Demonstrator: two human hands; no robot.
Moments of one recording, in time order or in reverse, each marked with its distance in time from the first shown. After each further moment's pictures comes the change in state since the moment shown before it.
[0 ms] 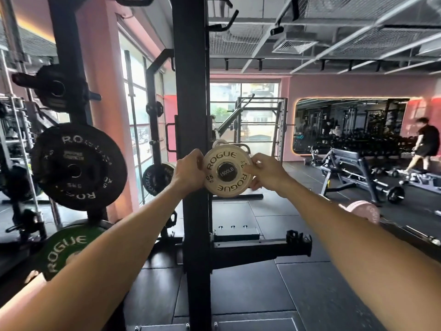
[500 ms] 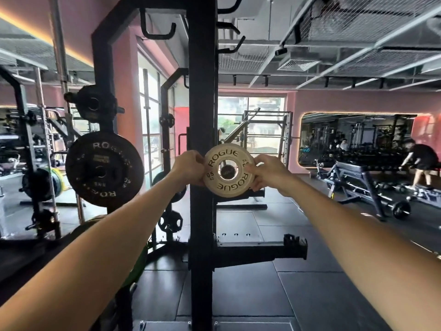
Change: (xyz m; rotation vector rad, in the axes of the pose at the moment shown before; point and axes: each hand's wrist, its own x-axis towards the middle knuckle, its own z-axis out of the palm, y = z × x) left_hand -0.097 0.060 -0.079 -0.144 -0.068 -0.112; right_hand -0.113 -0.078 -0.035 0.087 -0.083 0.018
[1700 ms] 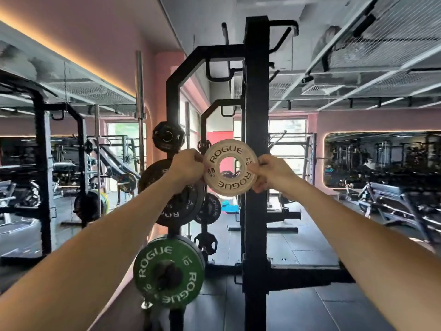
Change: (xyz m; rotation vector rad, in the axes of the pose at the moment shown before) left_hand -0.070 -0.071 -0.289 0.010 0.162 0.110; right_hand -0.054 -0.187 0.224 0.101 -0.059 -0.168
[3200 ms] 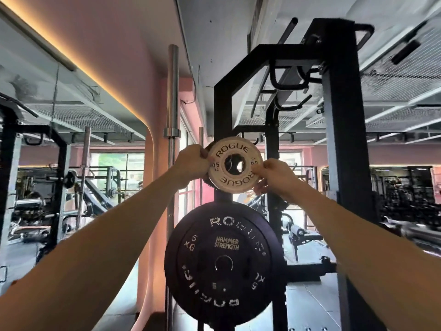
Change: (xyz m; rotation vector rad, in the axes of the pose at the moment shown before) left_hand 0.464 -0.319 -0.174 -0.036 0.033 0.249; right_hand 0.465 0.038 0.337 0.020 0.191 -0.061
